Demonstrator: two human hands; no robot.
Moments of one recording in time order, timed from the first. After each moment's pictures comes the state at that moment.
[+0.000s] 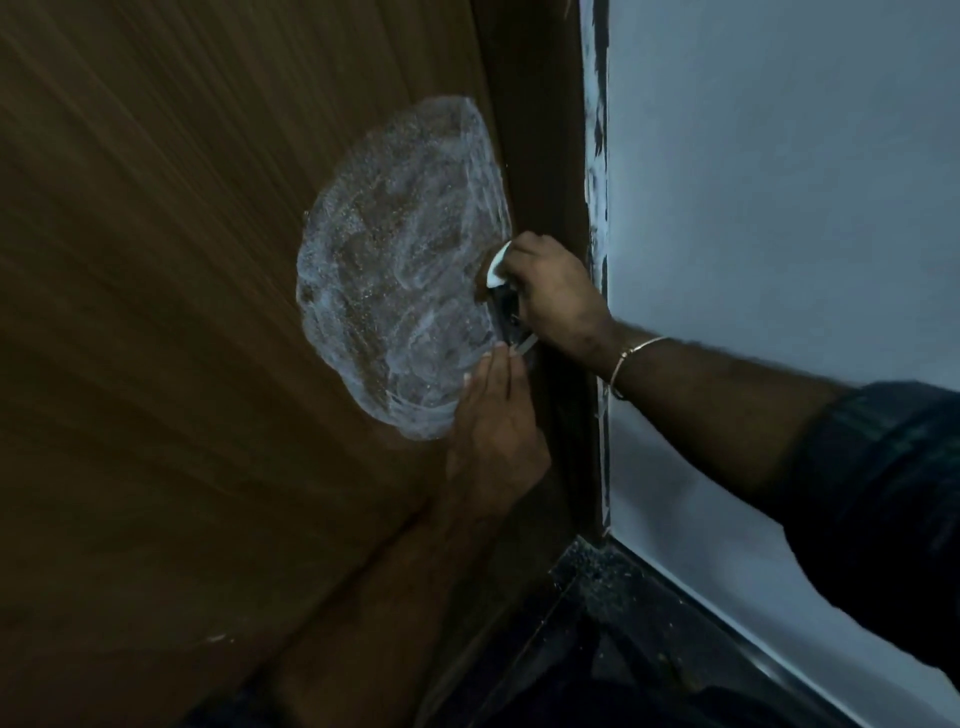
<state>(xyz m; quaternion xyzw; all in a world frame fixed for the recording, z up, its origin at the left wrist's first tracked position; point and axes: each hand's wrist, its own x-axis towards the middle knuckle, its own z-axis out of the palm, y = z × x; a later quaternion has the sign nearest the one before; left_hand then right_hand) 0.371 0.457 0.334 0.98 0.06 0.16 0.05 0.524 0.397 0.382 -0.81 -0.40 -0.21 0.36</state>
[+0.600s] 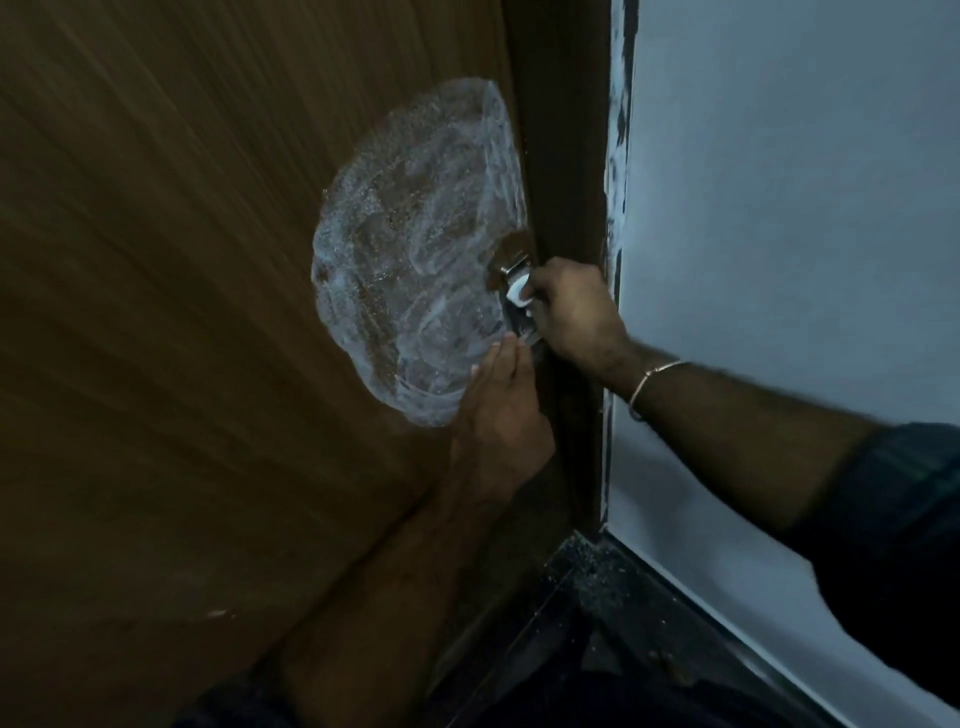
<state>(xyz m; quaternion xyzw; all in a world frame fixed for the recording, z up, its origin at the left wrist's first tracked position) 0.370 0.462 0.338 0.98 0.07 0.14 0.10 0.513 0.390 0.373 -0.87 -0.32 -0.10 0.37</state>
